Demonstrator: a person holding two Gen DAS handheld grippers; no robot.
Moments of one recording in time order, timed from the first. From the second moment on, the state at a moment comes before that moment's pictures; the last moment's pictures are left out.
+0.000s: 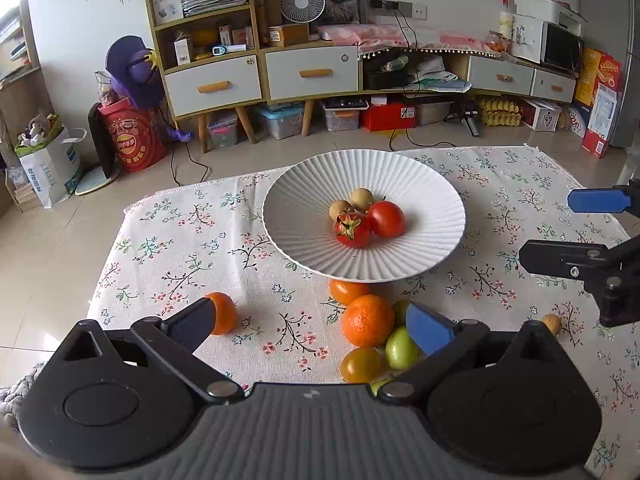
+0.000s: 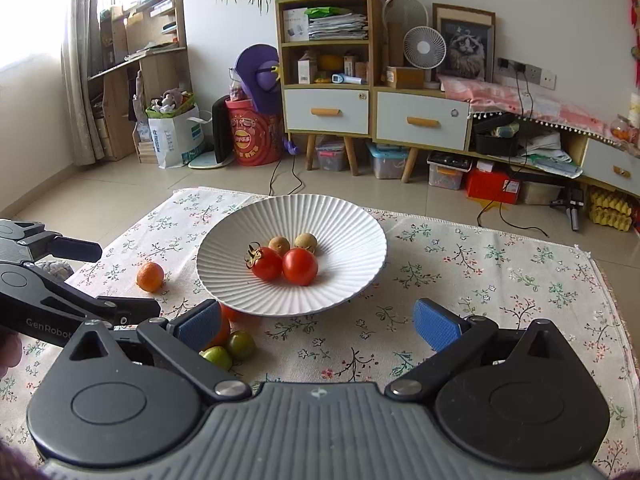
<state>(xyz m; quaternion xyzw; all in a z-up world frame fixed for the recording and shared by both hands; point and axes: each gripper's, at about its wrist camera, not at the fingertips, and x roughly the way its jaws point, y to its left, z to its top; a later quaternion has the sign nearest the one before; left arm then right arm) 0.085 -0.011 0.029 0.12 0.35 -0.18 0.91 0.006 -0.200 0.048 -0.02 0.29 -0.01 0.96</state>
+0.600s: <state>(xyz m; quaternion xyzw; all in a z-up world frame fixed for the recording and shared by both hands) 0.054 0.021 0.003 0.12 0.37 -0.18 0.90 -0.026 -0.189 0.019 -0.01 0.31 0.01 0.95</state>
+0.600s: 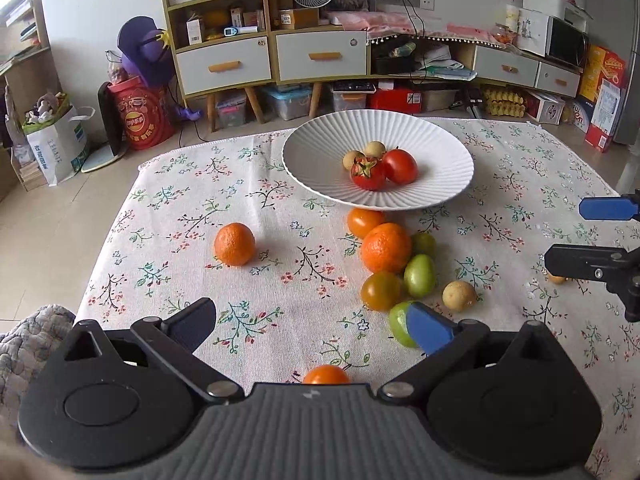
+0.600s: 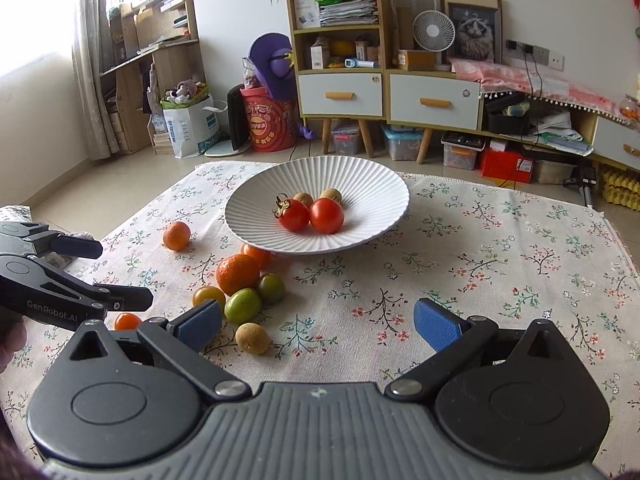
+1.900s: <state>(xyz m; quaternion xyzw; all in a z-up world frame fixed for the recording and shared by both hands) 0.011 0.036 -0.044 0.06 0.37 -0.15 0.91 -0.051 -0.211 -0.042 -0.03 0.34 -0.08 0.94</state>
